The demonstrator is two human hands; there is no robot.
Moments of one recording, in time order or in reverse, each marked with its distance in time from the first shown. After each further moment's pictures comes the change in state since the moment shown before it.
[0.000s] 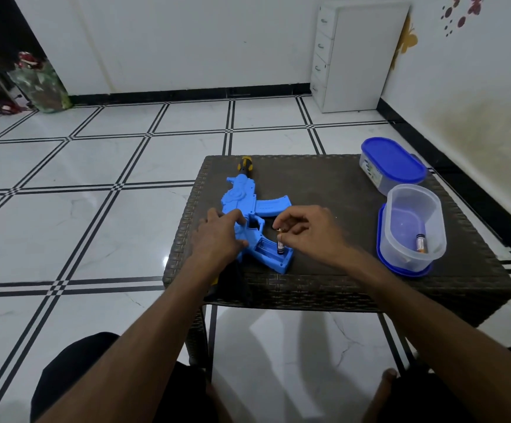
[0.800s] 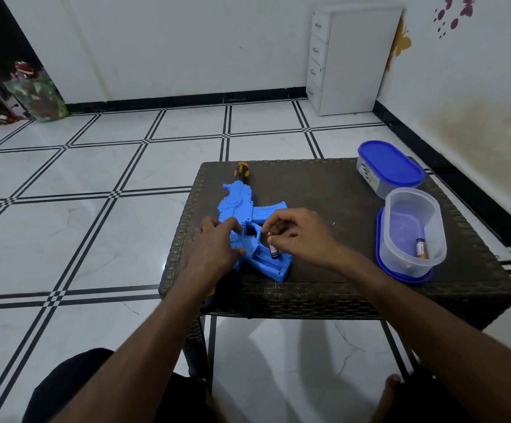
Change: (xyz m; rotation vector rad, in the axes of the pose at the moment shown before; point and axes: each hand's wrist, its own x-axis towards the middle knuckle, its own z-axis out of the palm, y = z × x) left_hand 0.000 -0.001 0.000 0.003 0.006 0.002; right_hand 0.013 -0.003 0.004 0.064 -0.079 -0.027
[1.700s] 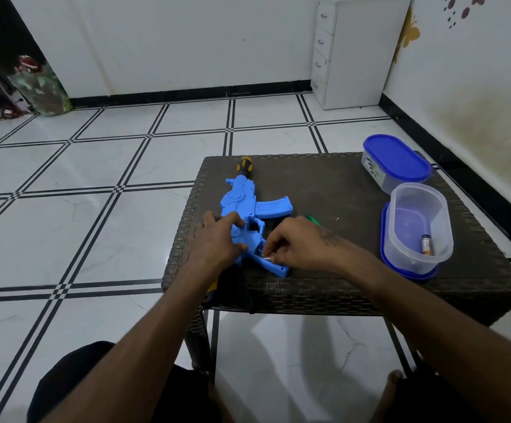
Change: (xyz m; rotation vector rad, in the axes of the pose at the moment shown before) left_hand 0.002 -0.002 0.001 -0.058 -0.012 -0.014; right_hand -0.003 -0.017 0.000 -0.405 -0.323 0.022
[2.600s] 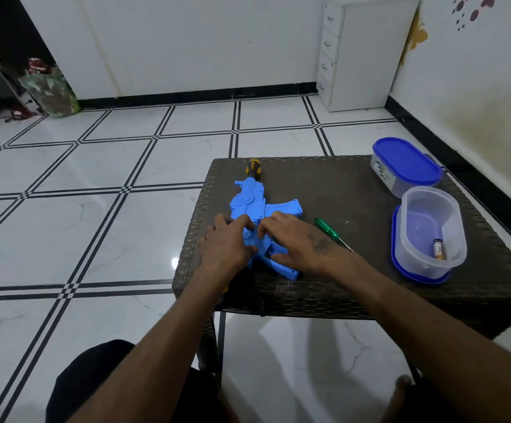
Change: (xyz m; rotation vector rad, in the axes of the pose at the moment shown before) left_hand -0.004 0.002 -0.001 0.008 0.008 0.008; right_hand 0.025 0.006 0.021 -0.218 0.109 -0.190
